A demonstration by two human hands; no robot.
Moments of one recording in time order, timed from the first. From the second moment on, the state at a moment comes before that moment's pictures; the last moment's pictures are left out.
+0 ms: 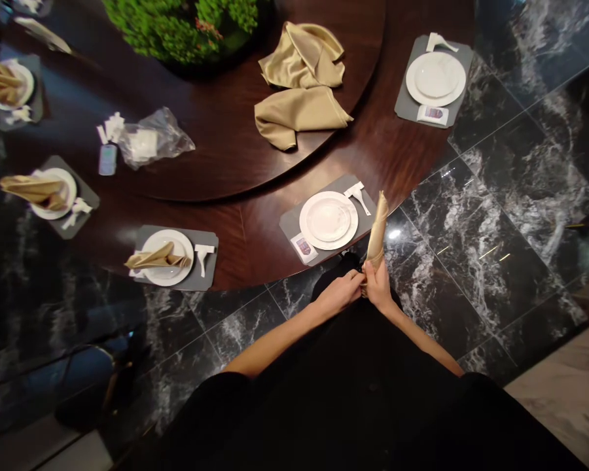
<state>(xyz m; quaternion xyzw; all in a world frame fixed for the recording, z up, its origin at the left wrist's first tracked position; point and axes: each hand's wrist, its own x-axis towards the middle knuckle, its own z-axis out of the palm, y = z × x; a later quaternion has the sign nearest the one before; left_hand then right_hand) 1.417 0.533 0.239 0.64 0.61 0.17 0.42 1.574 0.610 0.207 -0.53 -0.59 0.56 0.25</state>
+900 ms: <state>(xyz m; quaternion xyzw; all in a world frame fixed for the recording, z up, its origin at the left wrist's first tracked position) 1.361 0.633 0.232 0.40 0.73 0.44 0.35 1.459 0.787 0.232 -0.31 -0.70 0.64 0.08</state>
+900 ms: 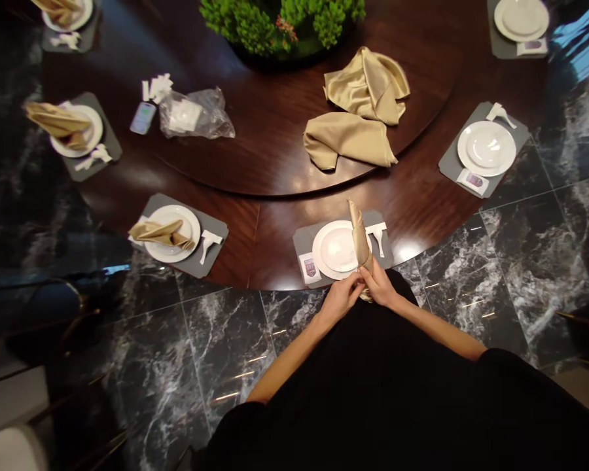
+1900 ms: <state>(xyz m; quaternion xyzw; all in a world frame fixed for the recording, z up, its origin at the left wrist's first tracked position) 1.372 0.653 0.247 0.47 0.74 0.37 0.32 1.469 0.827 0.219 -0.24 -0.72 0.64 0.05</state>
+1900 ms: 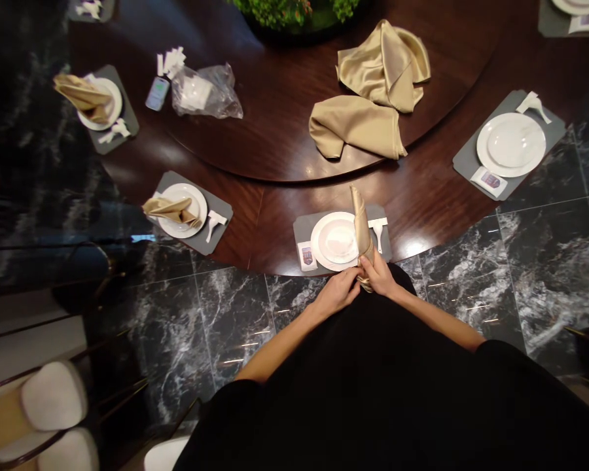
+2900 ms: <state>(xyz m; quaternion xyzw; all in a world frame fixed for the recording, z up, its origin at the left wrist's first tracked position) 1.396 0.648 0.223 0.51 0.74 0.43 0.10 1.463 0.821 0.224 -0.30 -0.67 0.67 0.10</state>
